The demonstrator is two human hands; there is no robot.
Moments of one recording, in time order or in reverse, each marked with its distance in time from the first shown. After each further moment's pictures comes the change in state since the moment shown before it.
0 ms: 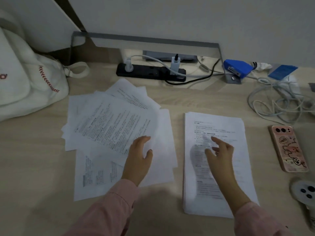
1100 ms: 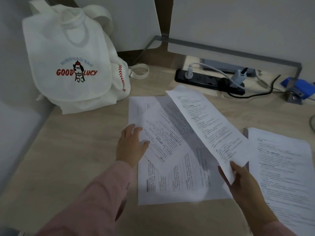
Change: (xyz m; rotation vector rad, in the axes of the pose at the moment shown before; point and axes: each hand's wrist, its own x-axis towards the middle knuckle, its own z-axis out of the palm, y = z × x) left_hand 0.054 -0.125 -0.182 0.404 0.158 -0.047; right_hand -0.063 -0.059 0.121 0.905 -0.169 0.350
